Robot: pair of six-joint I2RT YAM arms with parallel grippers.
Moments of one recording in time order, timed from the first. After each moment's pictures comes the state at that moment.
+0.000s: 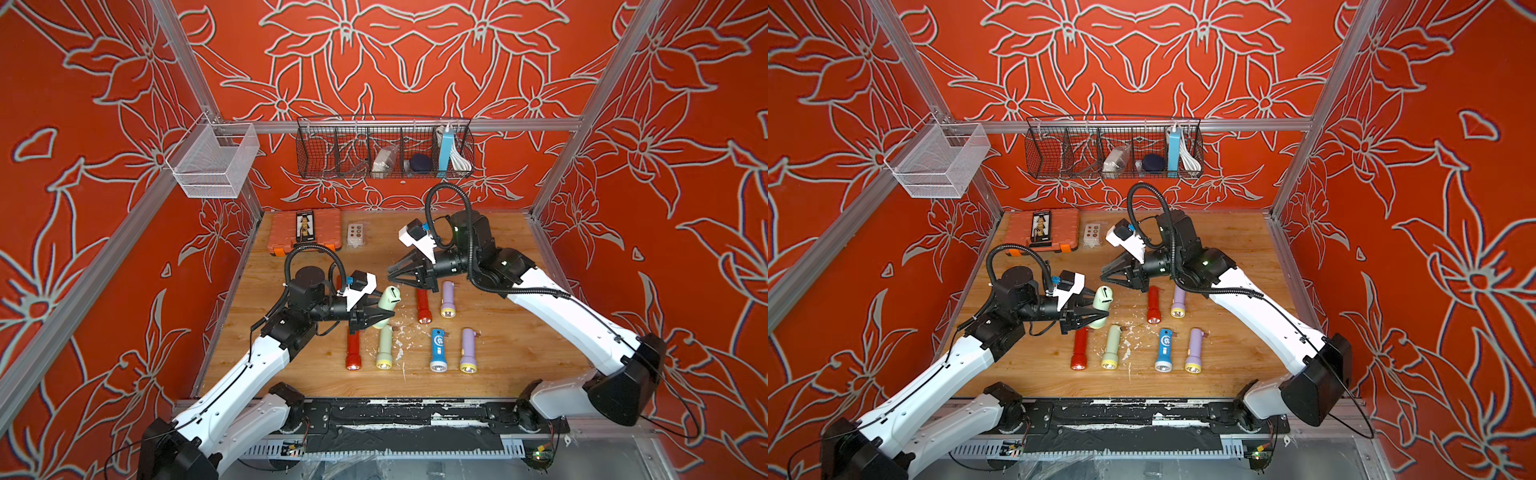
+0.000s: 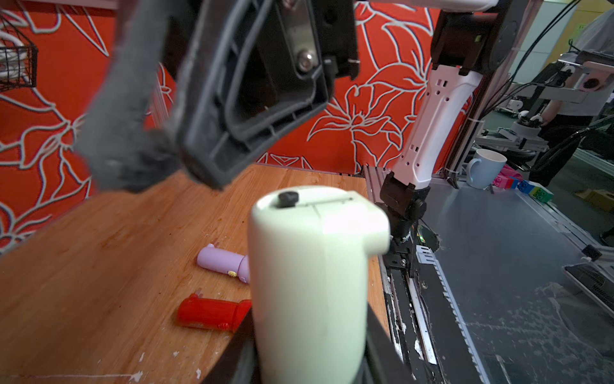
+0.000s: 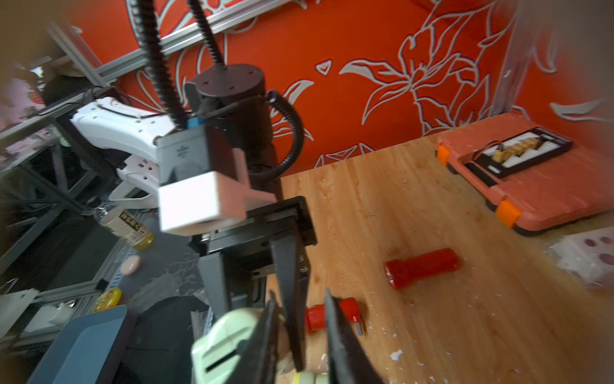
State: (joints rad) left arm -0.41 0.91 0.67 0.01 0.99 0.16; right arm 0.70 1.40 1.40 -0.42 -0.87 -0.09
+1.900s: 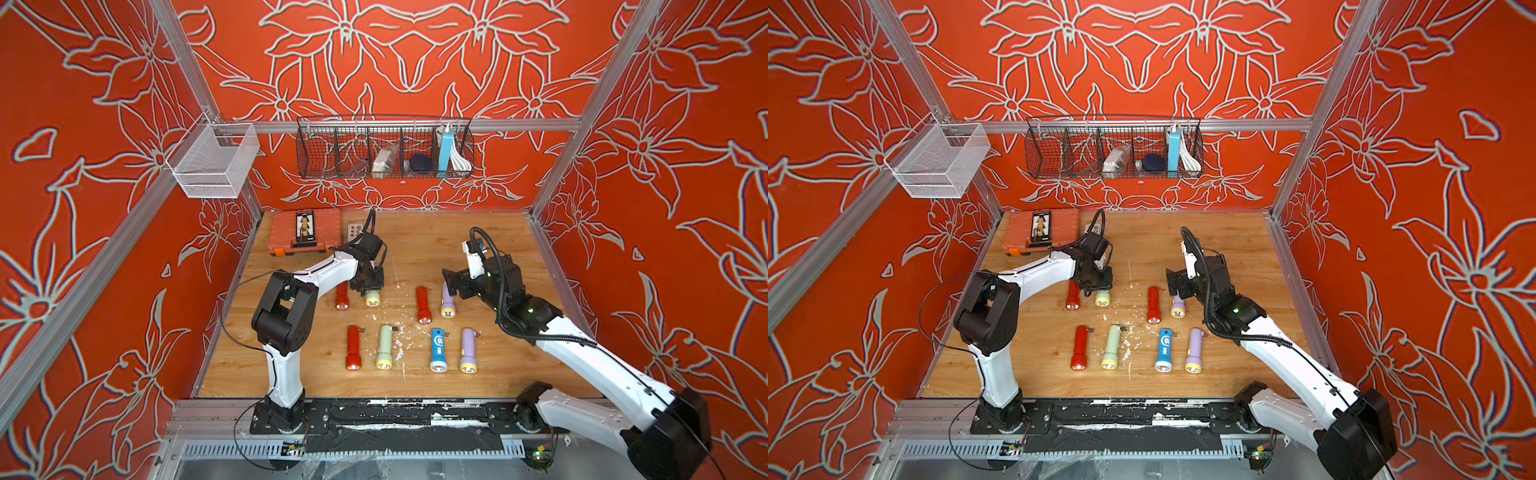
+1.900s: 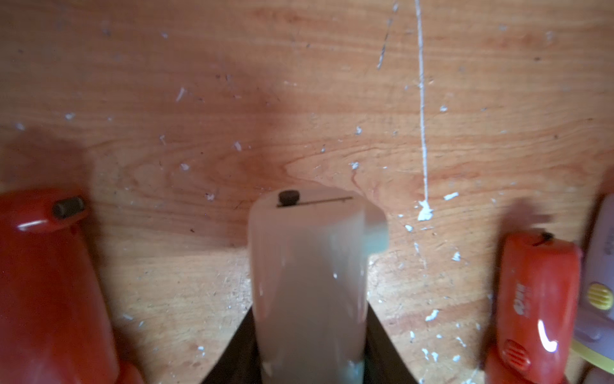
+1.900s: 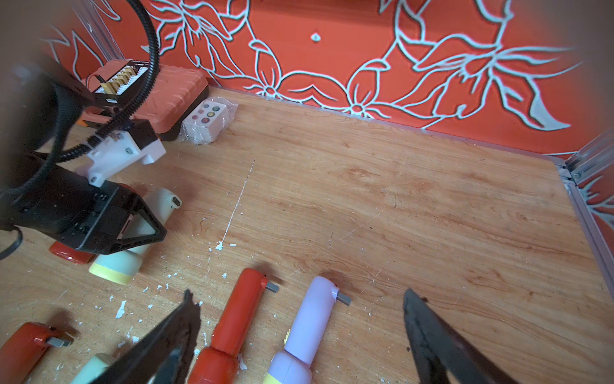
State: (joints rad) left arm -0.42 1.92 1.37 -0.69 0.07 -0.49; right arm 0.58 1.05 0.80 -0.22 0.18 0.10
